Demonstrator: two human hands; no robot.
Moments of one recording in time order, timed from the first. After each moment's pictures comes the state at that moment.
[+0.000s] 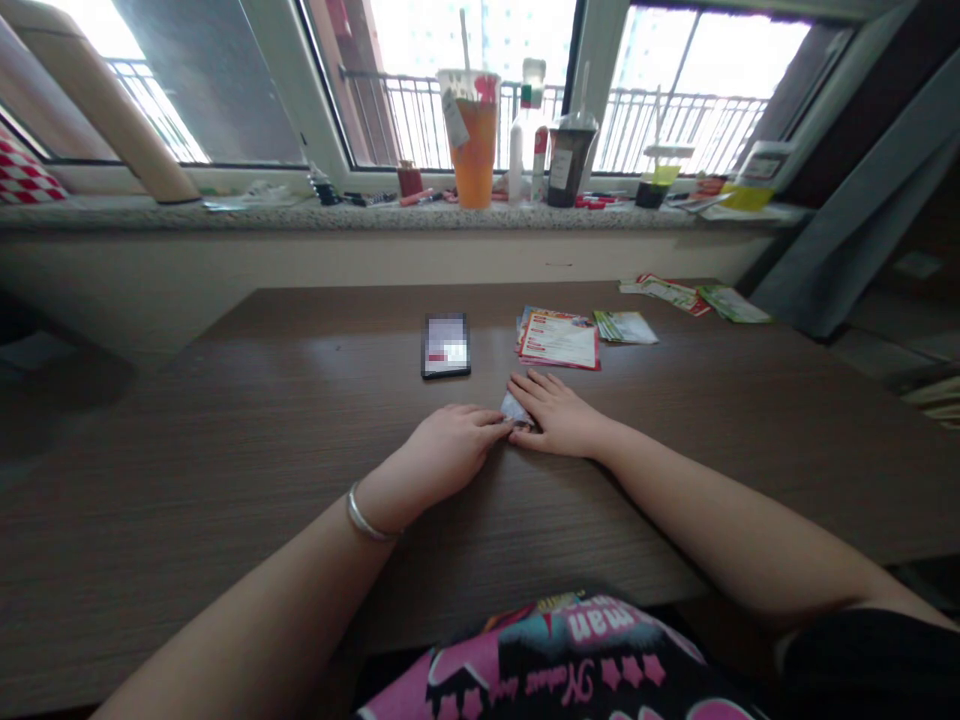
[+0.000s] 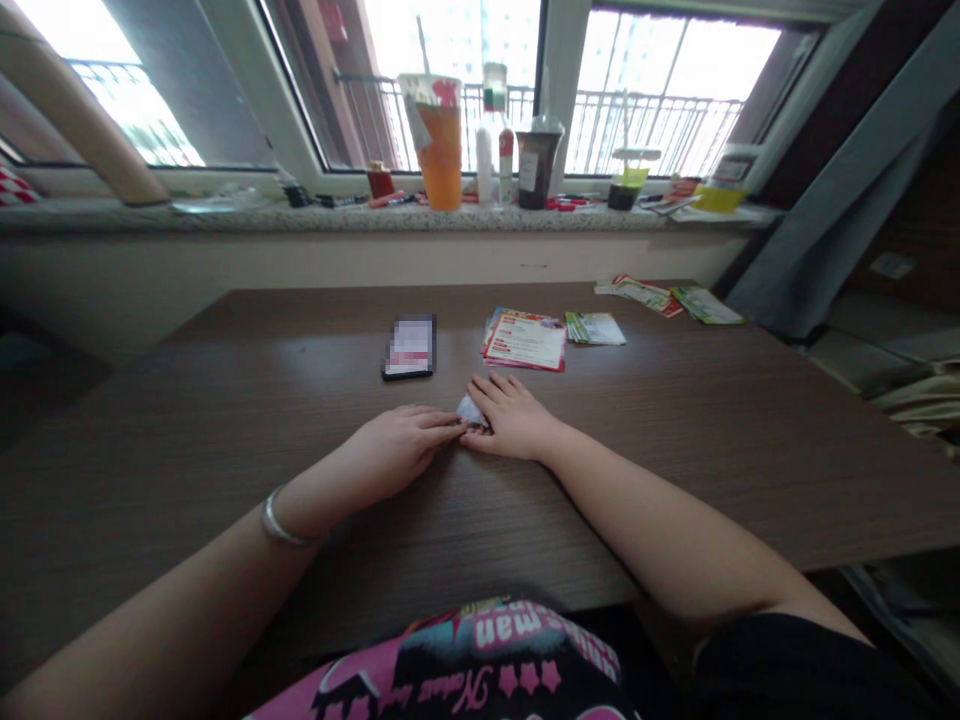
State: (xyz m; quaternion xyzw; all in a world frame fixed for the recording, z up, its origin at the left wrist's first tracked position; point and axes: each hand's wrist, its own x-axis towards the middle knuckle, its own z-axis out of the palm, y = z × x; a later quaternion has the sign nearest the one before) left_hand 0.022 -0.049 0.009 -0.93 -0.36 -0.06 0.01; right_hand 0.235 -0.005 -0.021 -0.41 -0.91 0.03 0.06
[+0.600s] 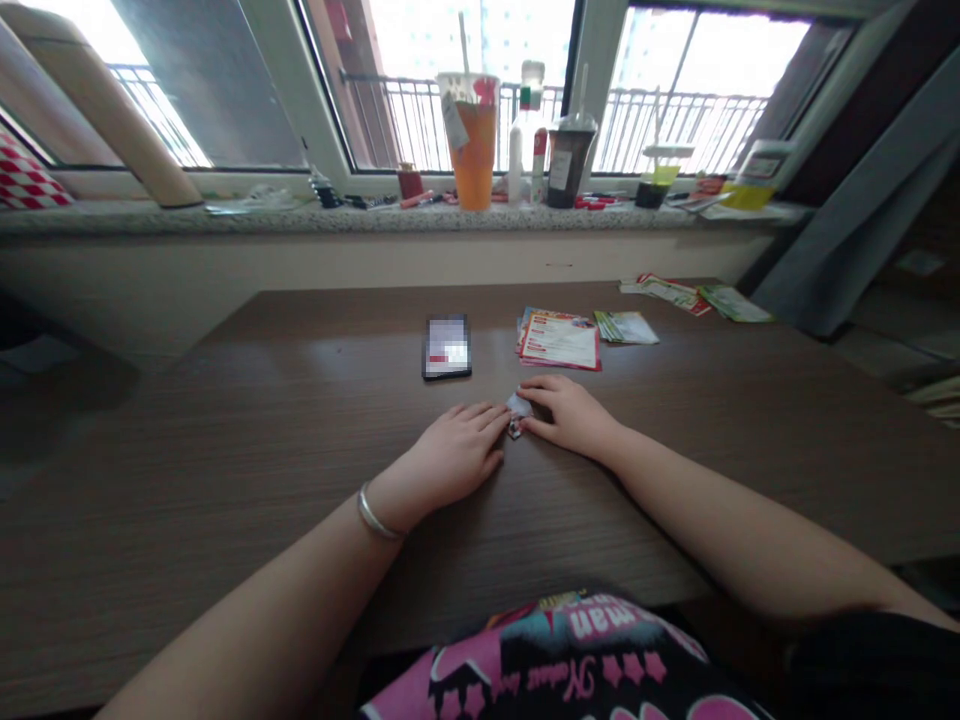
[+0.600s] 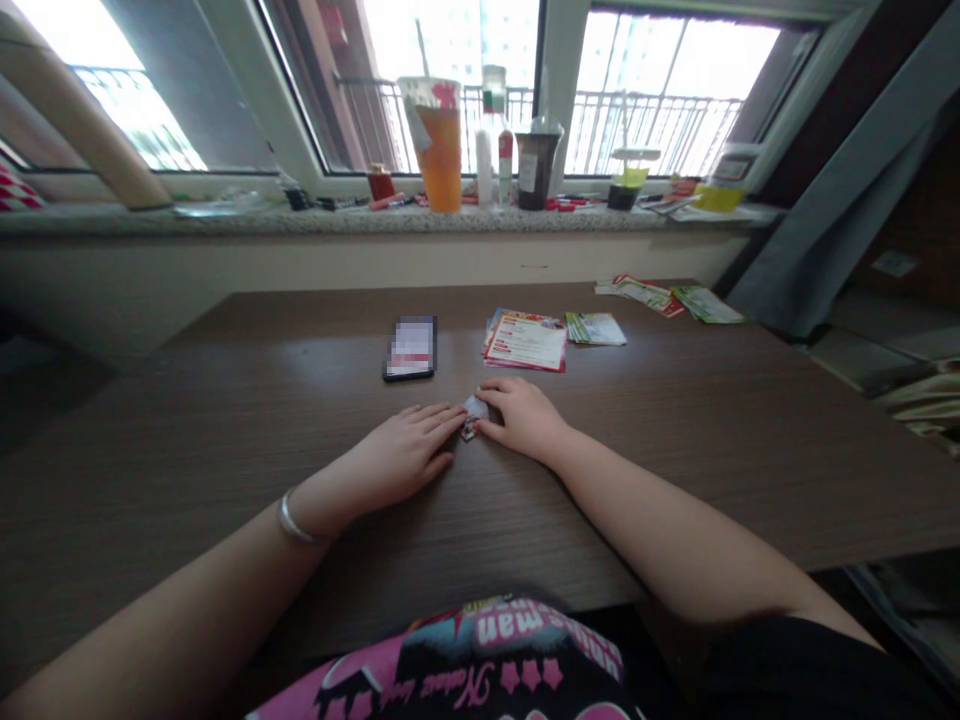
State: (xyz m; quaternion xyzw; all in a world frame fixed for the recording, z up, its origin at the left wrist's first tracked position) left_hand 0.025 -0.053 -0.002 -0.92 -0.40 -0.05 0.02; right_hand 0.244 -0.007 -0.015 -0.42 -0.89 0.06 0.19
